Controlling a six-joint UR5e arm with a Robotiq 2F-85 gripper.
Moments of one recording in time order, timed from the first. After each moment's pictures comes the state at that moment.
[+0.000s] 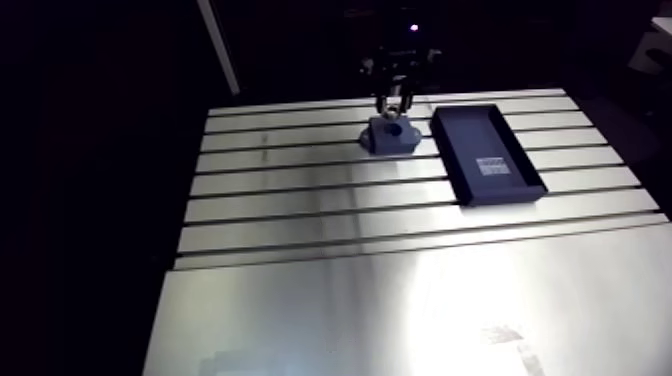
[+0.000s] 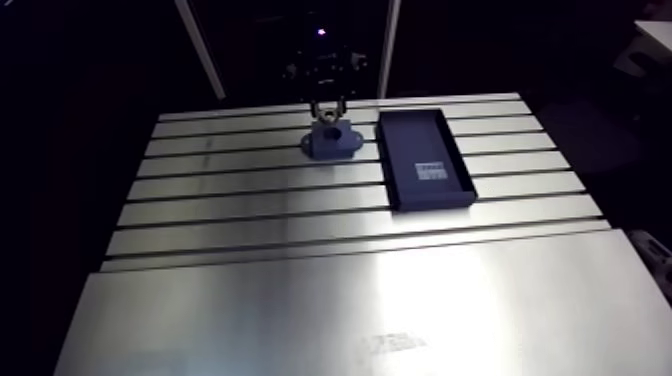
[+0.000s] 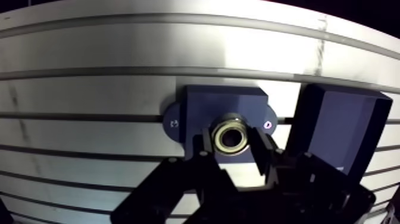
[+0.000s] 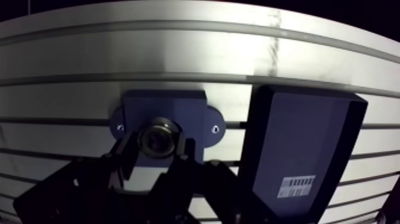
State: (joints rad) arm -0.12 -1.05 1.63 -2.11 -1.63 -1.74
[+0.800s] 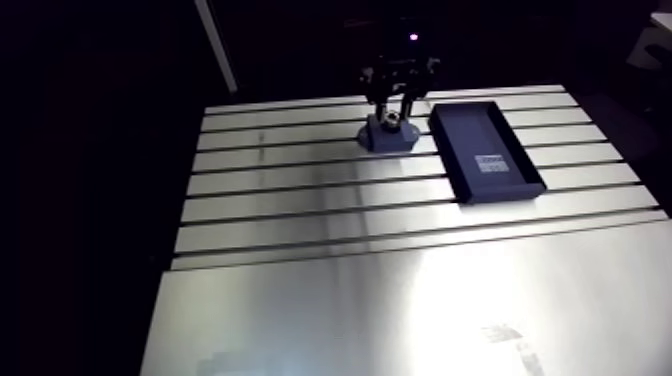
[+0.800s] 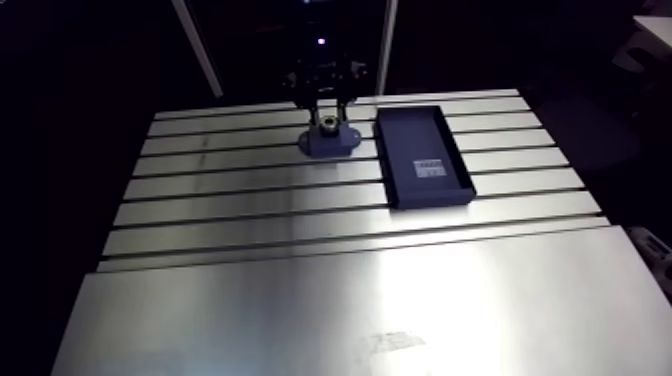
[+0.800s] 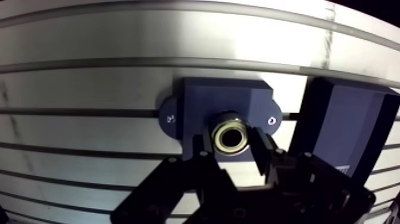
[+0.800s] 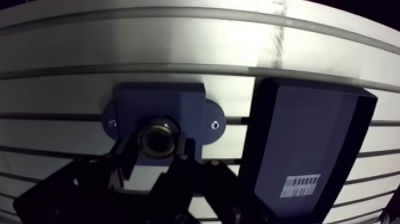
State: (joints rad) arm -0.13 -1.04 1.65 -2.11 -1.63 -1.75
